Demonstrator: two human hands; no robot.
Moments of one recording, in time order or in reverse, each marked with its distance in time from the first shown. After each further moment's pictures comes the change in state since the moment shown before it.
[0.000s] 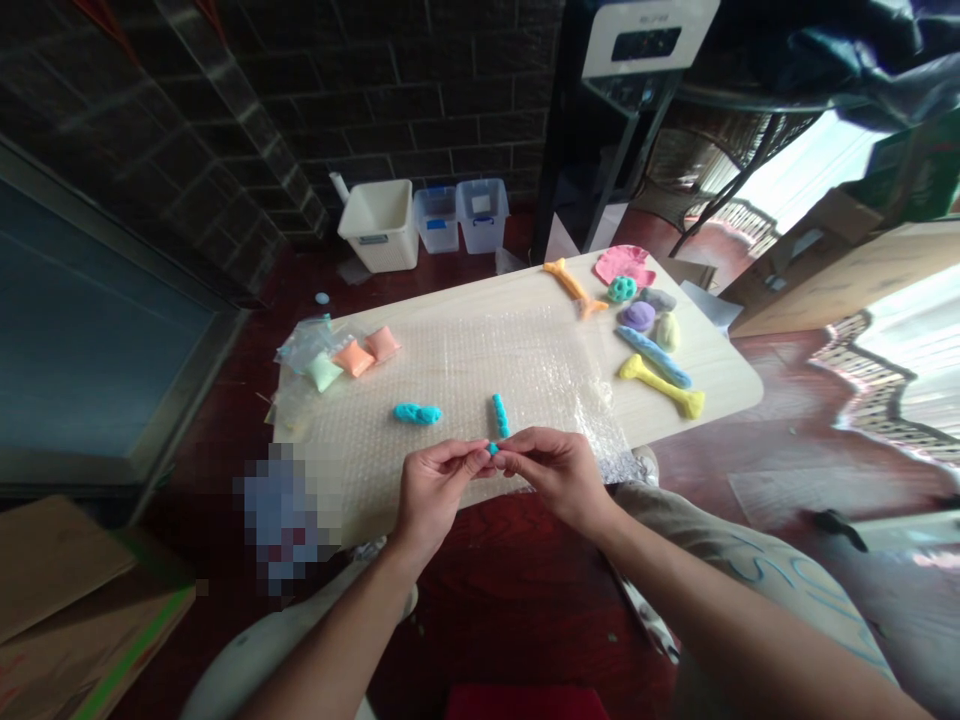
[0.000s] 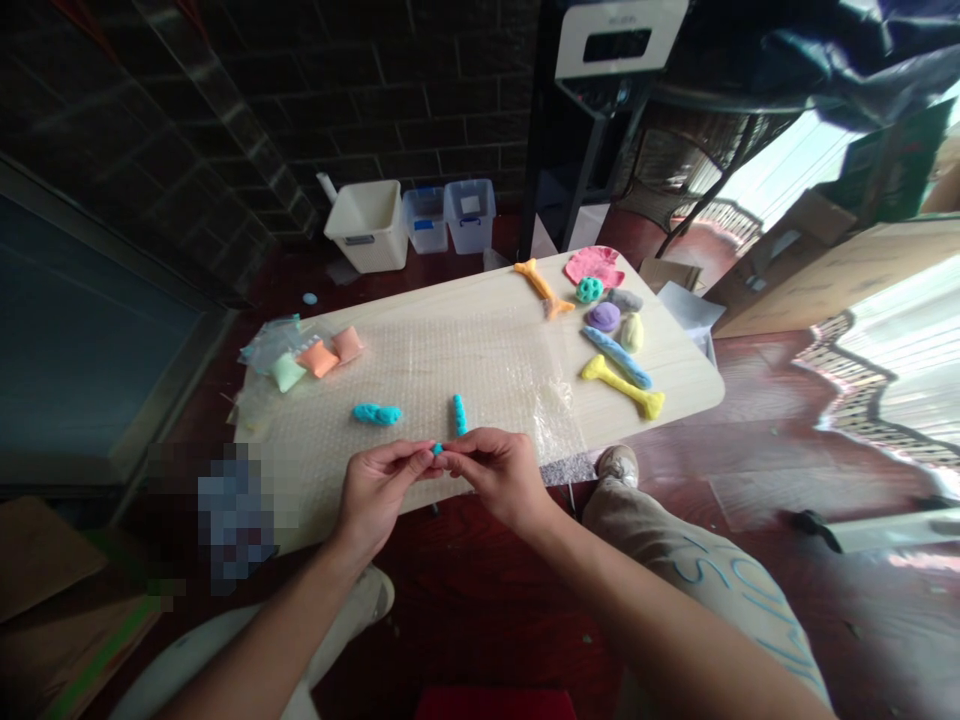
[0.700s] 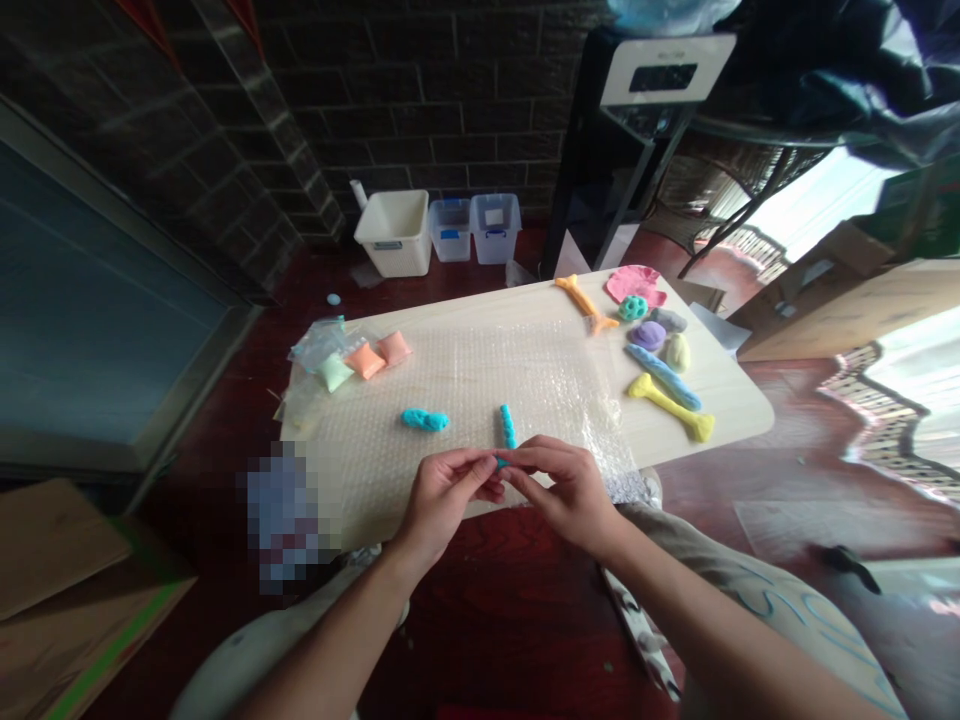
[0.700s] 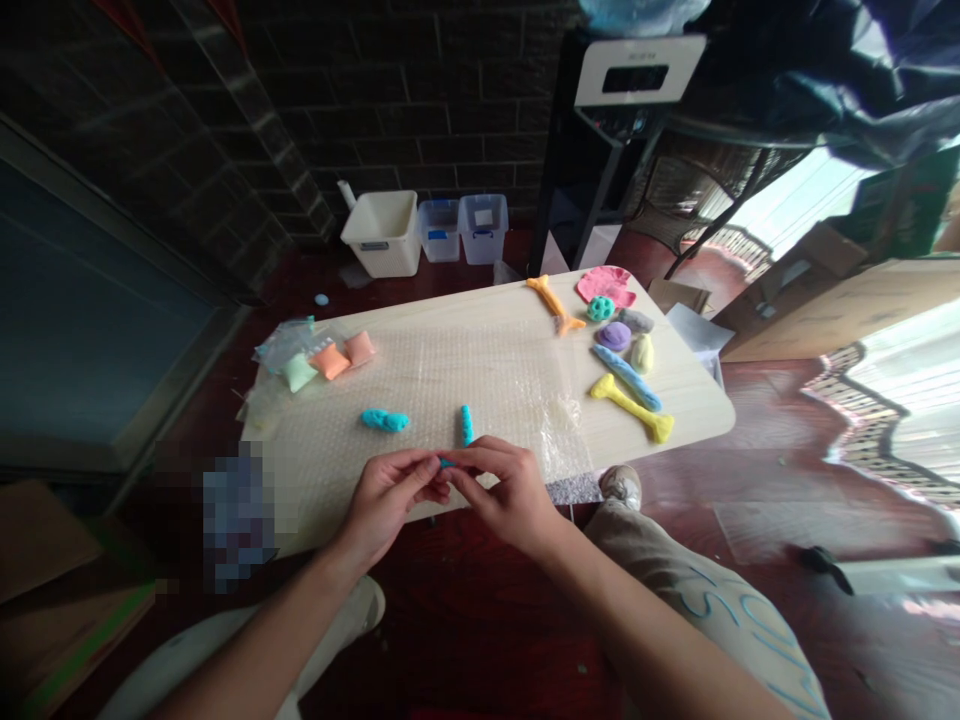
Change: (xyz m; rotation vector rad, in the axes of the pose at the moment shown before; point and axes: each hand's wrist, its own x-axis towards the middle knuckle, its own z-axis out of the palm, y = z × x) left_hand -0.001 0.009 0.003 -0.078 -0.079 -0.138; right_hand 0.003 -0.013 -0.008 -0.392 -0.132 -0.294
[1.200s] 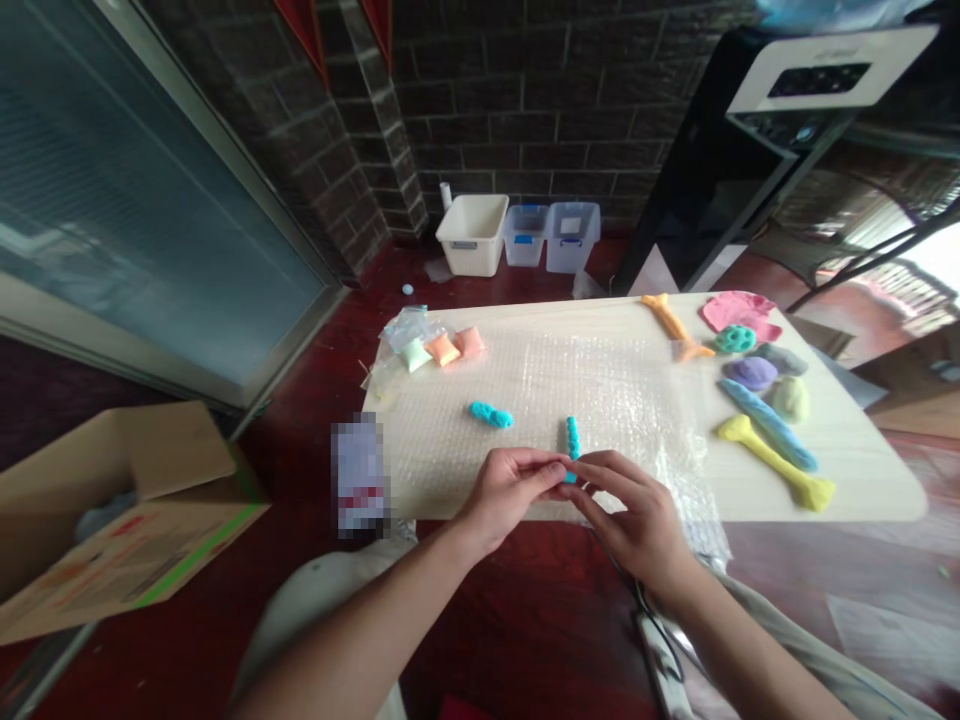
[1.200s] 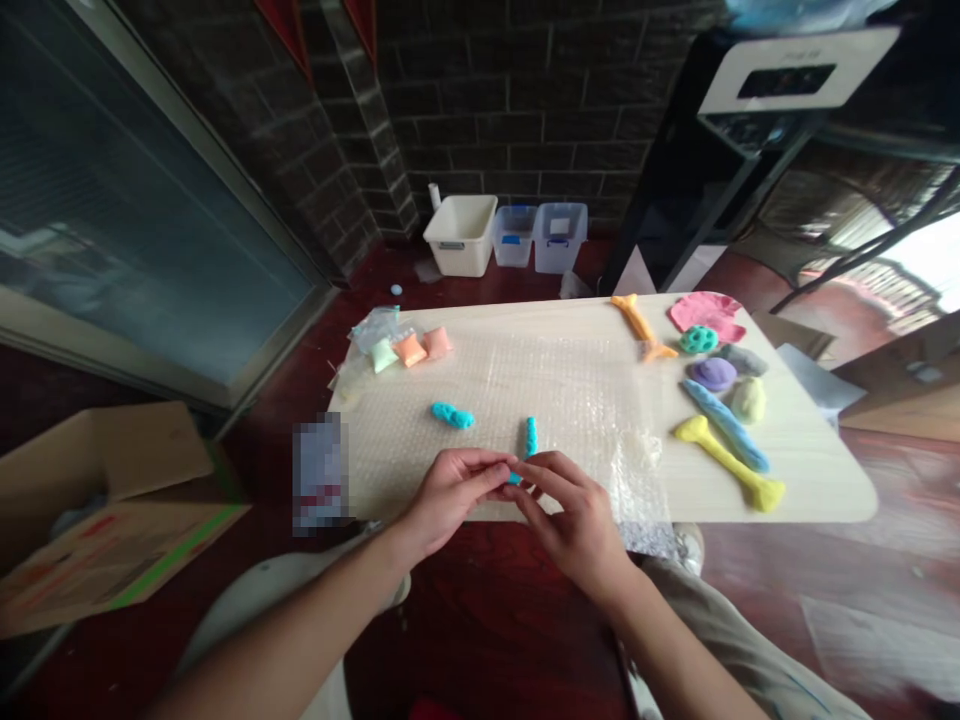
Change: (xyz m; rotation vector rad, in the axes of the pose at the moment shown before) left_hand 0.005 -0.005 -0.002 -0.174 -0.036 -0.027; right_hand 0.001 0.005 0.000 -0.167 -0.070 -0.081
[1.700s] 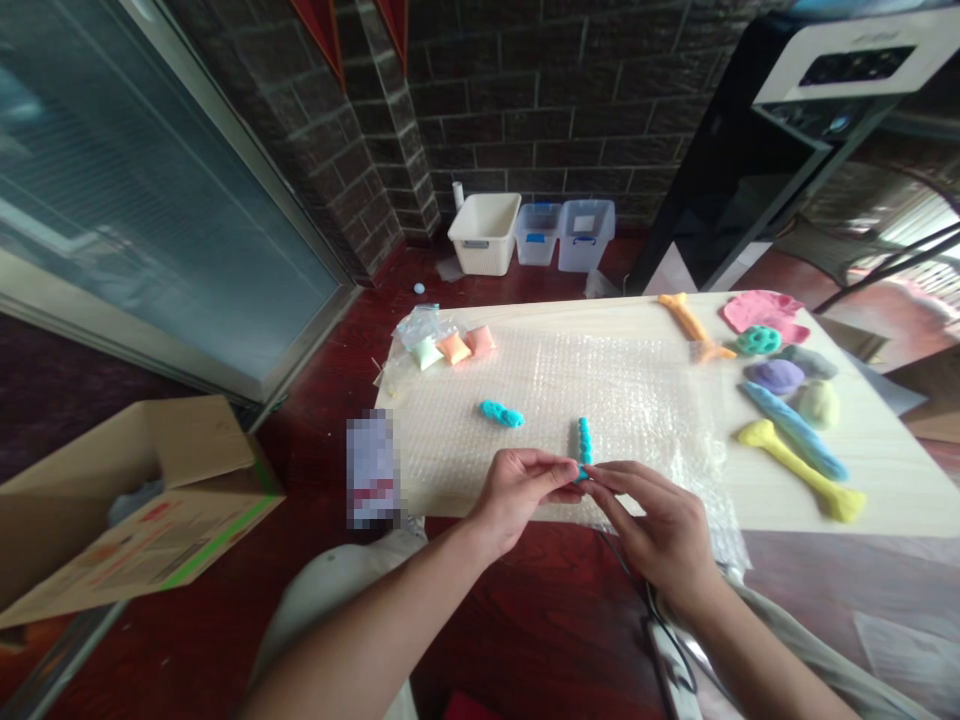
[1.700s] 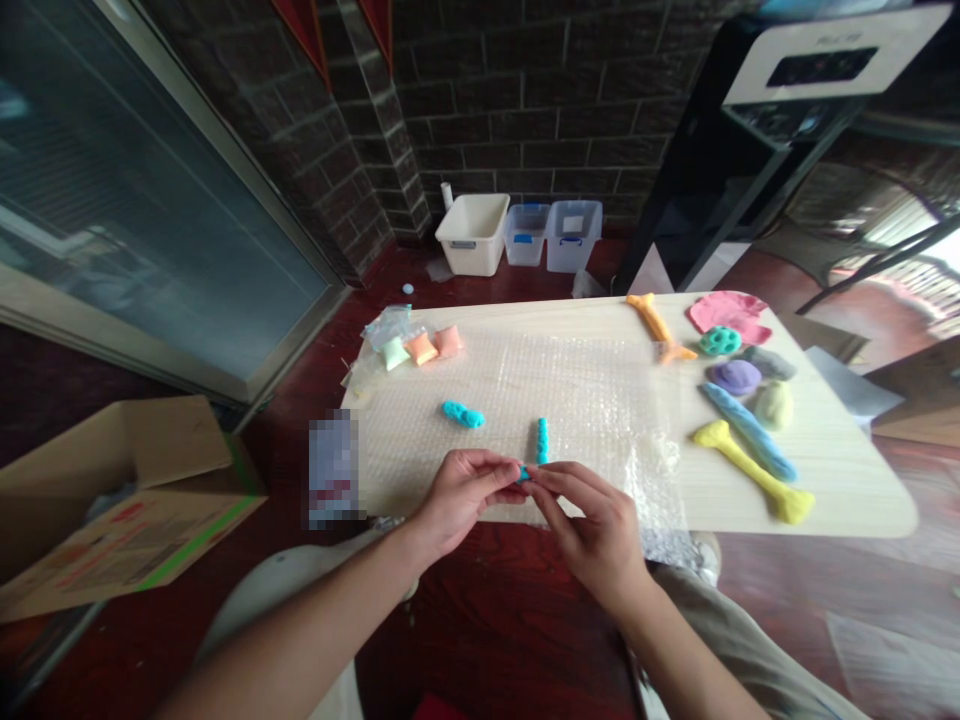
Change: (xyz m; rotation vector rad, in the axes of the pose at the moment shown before) left_hand -0.001 0.000 0.003 -0.114 0.084 -0.033; right_hand -0.005 0.001 0.000 -0.034 0.105 0.019
